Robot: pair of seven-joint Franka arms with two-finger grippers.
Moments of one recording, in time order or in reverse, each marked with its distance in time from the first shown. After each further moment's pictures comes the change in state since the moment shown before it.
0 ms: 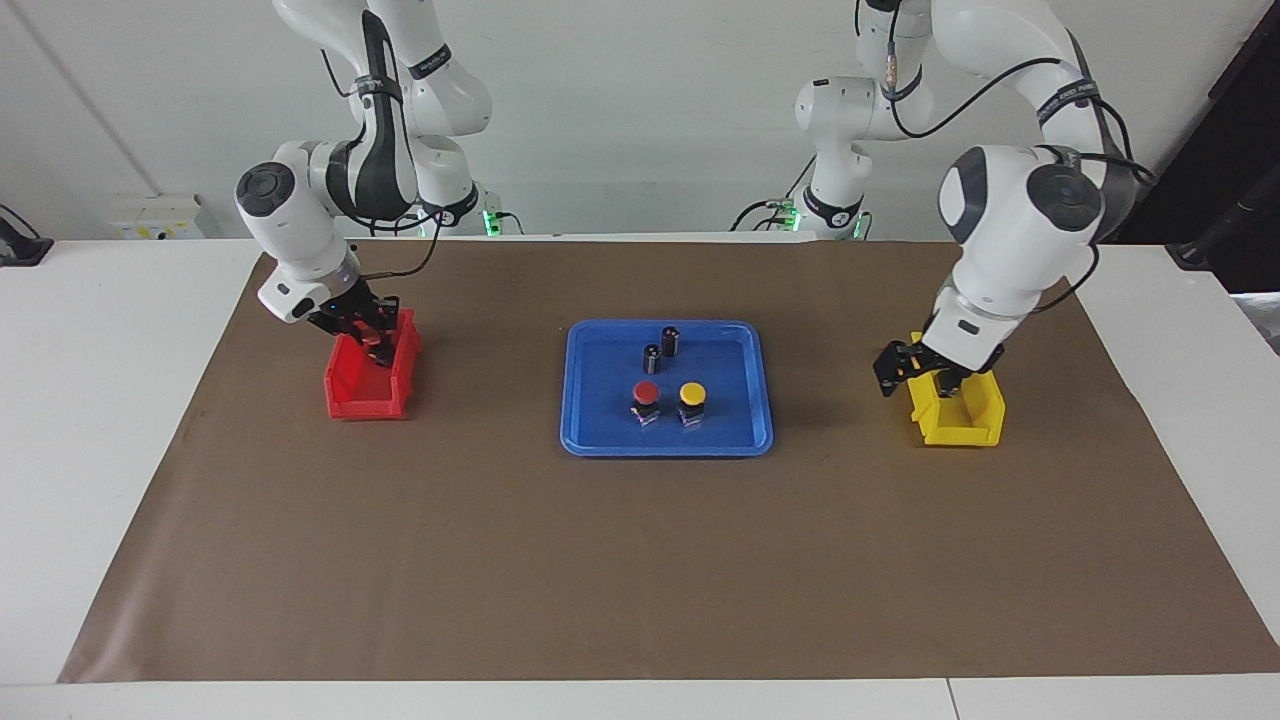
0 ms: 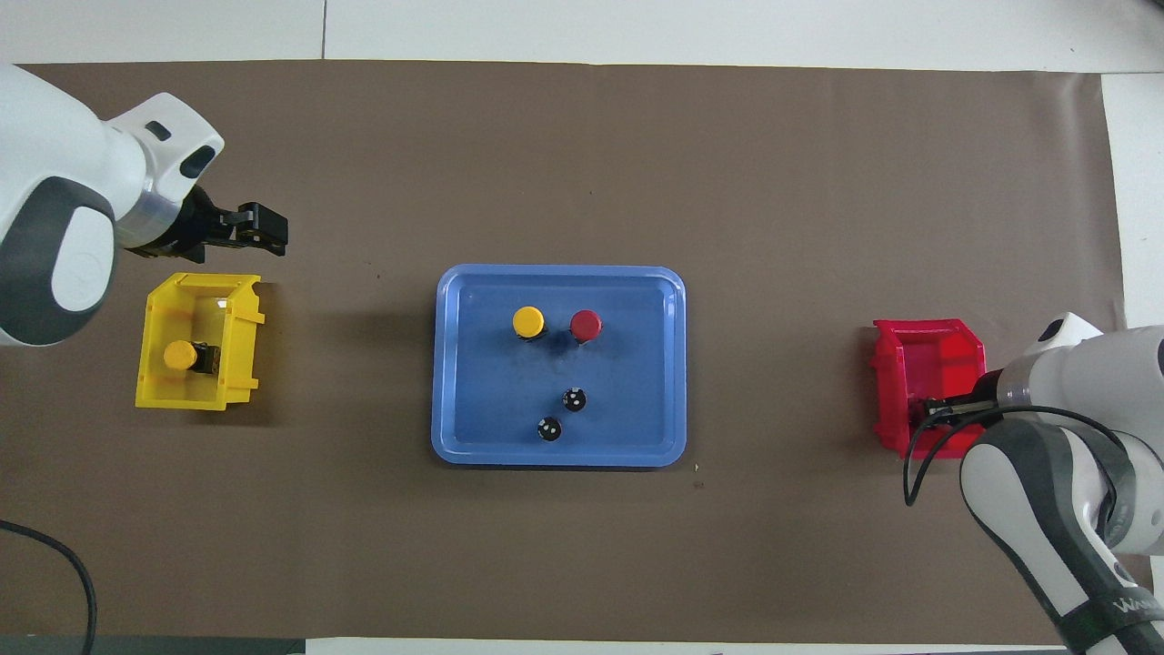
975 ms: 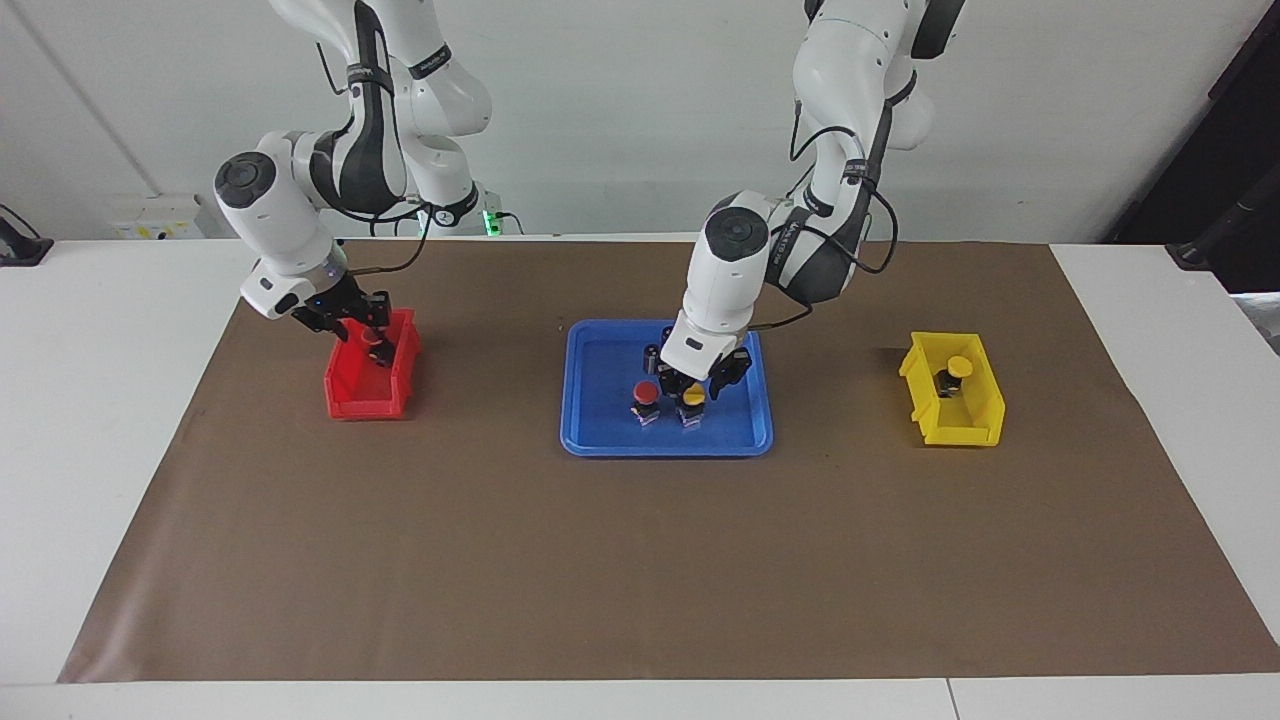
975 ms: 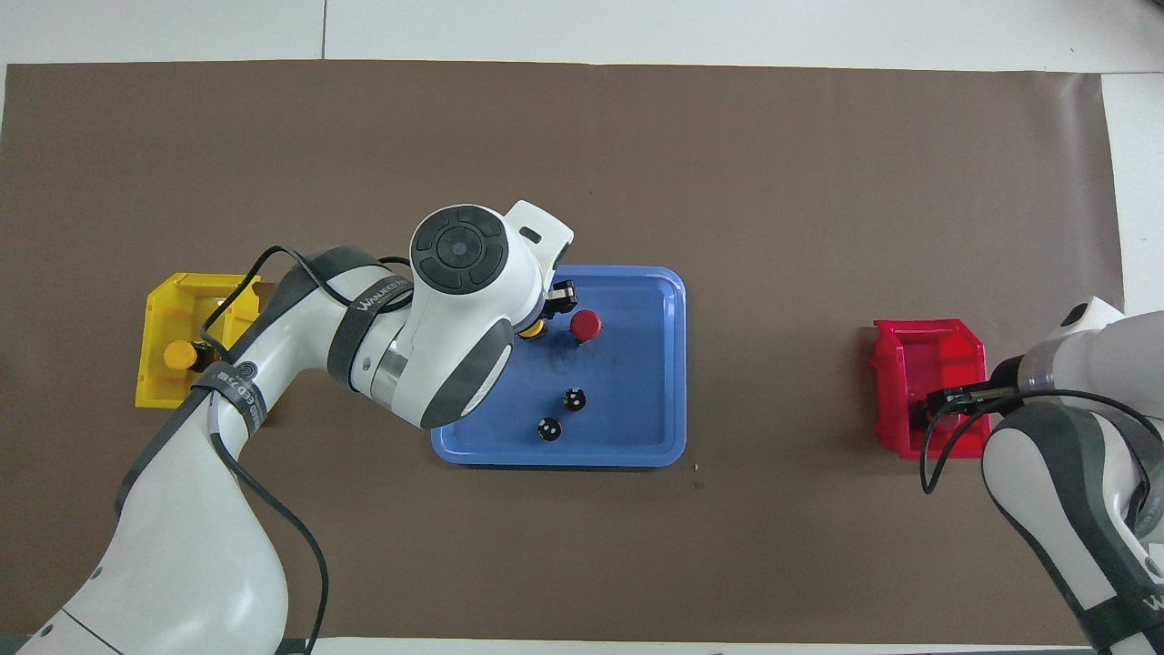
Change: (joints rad) left arm -0.511 0.181 -0.038 -0.012 -0.008 0.249 -0.669; right arm -0.015 0.000 -0.005 0.032 0.001 -0.019 0.000
